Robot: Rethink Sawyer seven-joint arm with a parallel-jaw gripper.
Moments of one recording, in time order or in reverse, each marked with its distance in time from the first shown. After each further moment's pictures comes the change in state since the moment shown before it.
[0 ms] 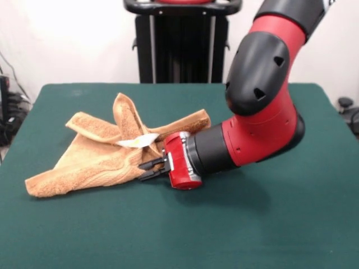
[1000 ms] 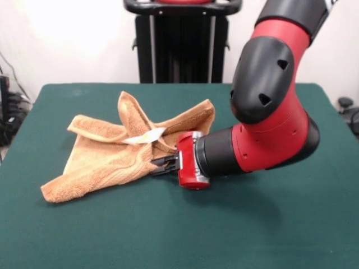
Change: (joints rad) arm -0.035 -0.001 -0.011 -0.075 0.082 0.186 0.000
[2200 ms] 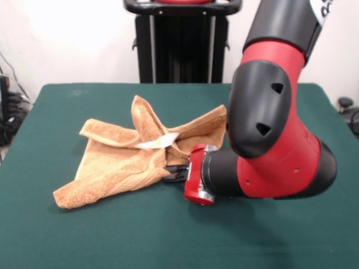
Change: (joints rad) arm -0.168 0.057 -0.170 -0.277 0.201 0.342 0.113
